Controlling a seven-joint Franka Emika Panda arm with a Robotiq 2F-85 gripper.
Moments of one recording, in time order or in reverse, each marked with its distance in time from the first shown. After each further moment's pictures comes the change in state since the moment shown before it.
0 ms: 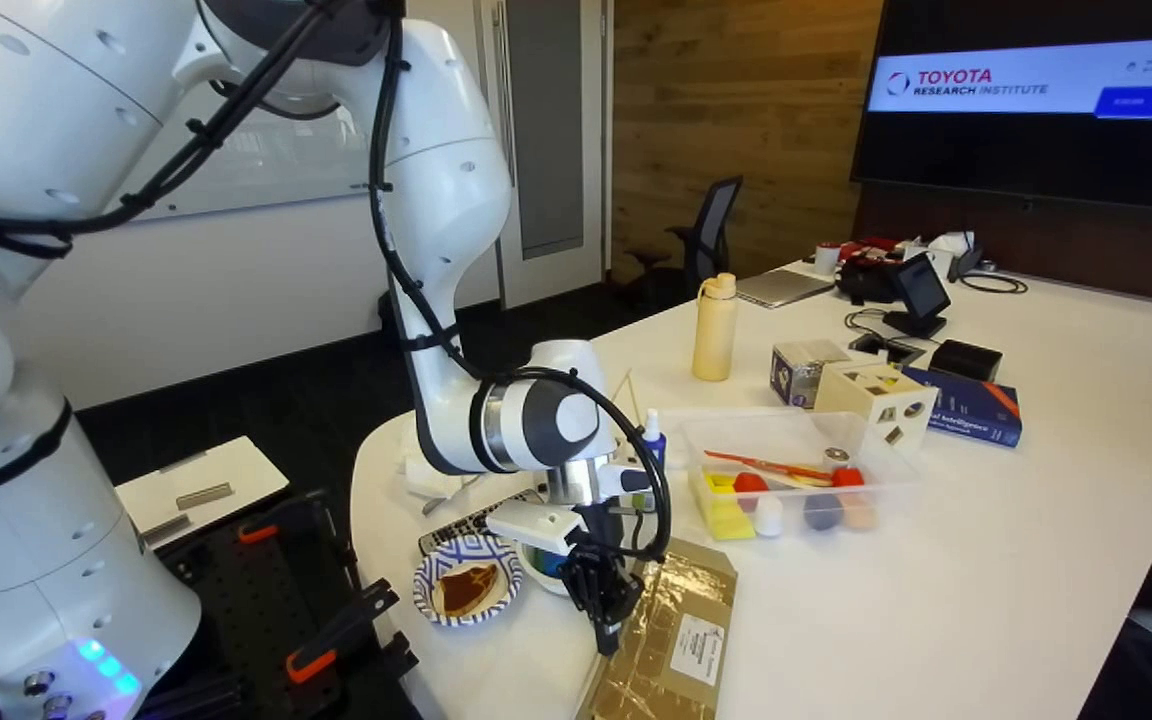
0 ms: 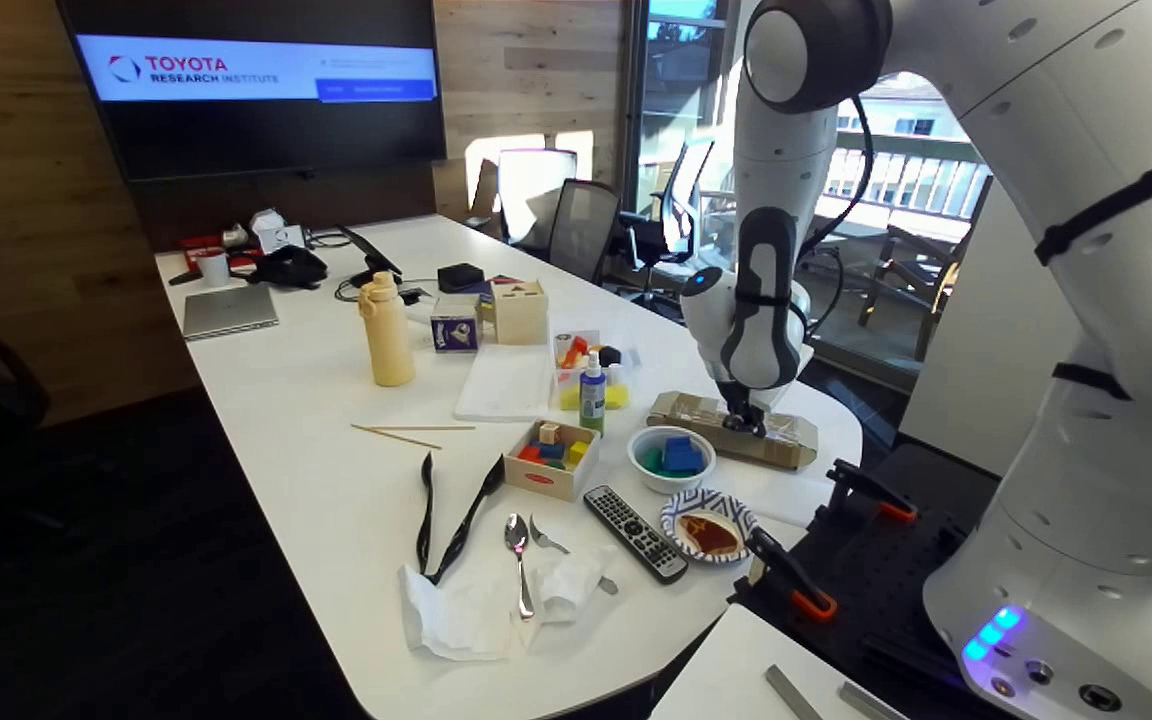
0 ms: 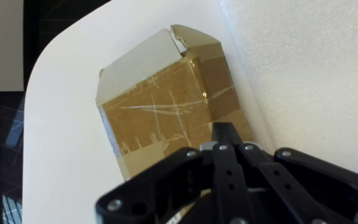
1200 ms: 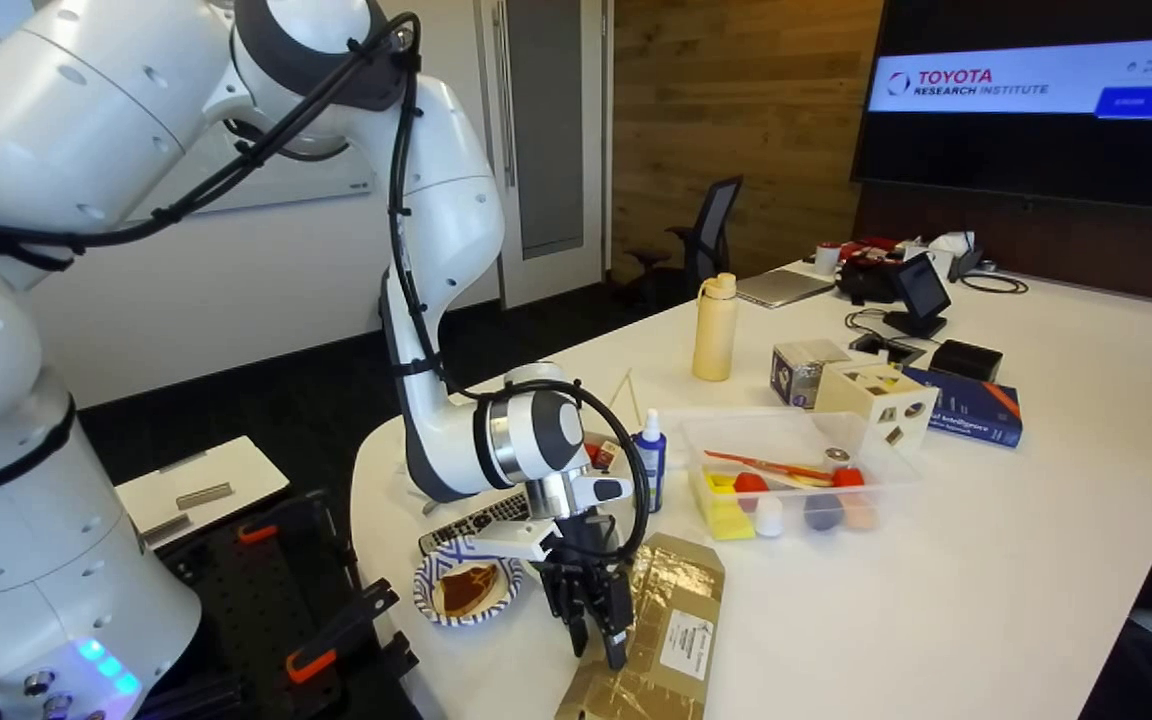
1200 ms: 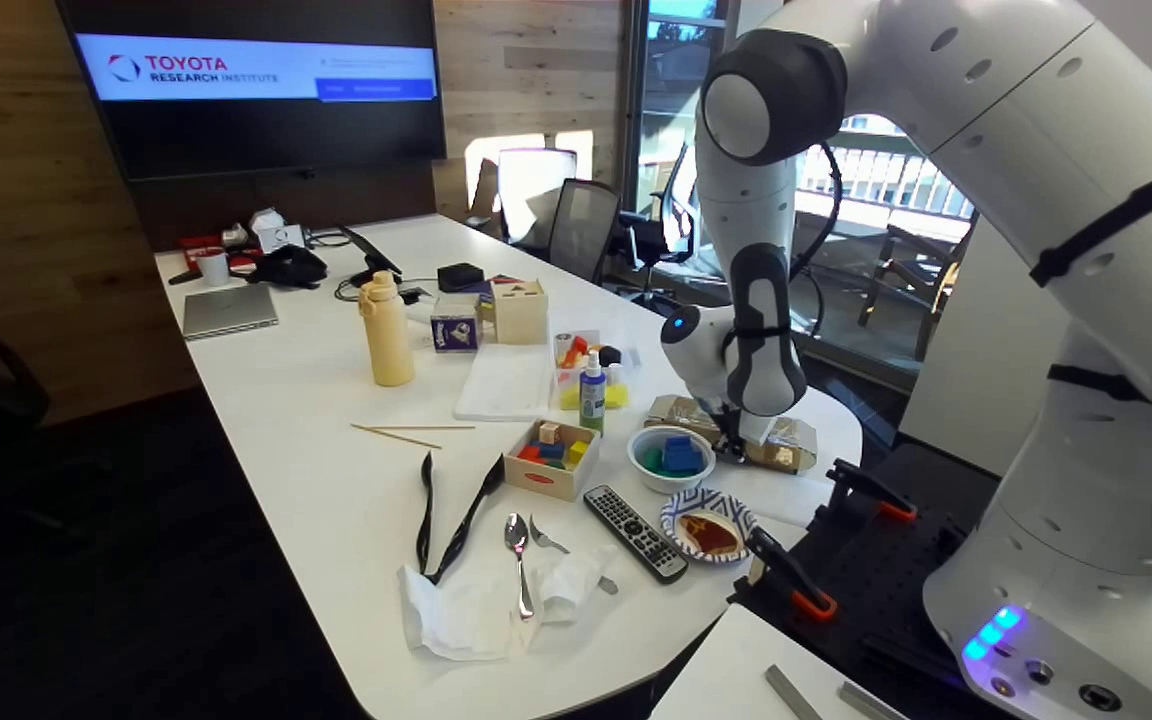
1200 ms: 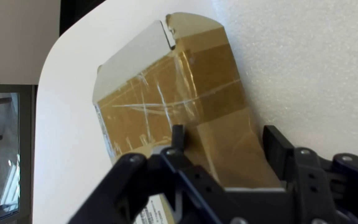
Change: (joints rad) arm 0.129 0.136 -0.050 0.049 -0.216 0.001 0.329
